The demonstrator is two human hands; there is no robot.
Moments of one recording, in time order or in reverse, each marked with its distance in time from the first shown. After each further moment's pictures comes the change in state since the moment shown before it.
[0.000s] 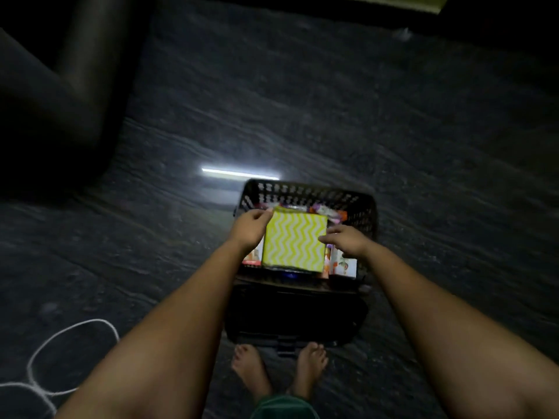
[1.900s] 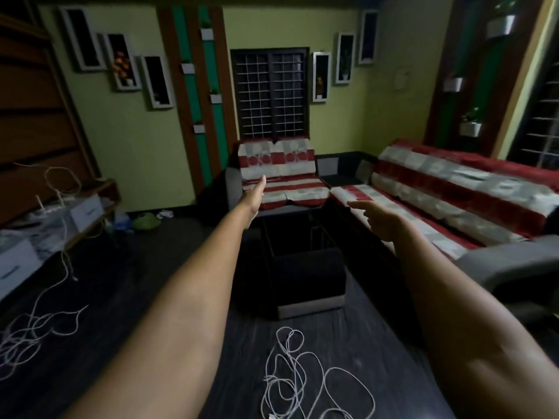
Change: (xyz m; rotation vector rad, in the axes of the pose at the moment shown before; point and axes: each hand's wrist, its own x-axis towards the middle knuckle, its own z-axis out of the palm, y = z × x) left_hand -1.089 -0.128 -0.340 -0.736 1.360 0.238; right_hand -0.954 -0.191 0.398 -0.318 -0.611 -1.196
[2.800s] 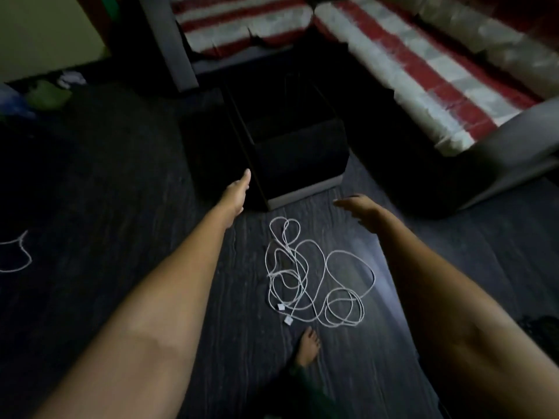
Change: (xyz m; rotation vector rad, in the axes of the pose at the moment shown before) left_hand 0.308 -0.314 -0.010 0.139 -0.172 -0.569; right_hand 0.323 0.257 0.126 -0.131 0.044 0.621
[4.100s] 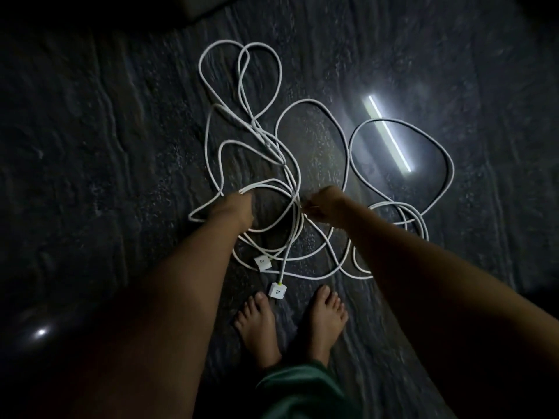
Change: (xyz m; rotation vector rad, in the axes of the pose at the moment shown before) left_hand 0.441 -0.569 0.188 1.348 -0.507 0.031; right_hand 0.484 0.466 0.301 0.012 -0.071 0.558
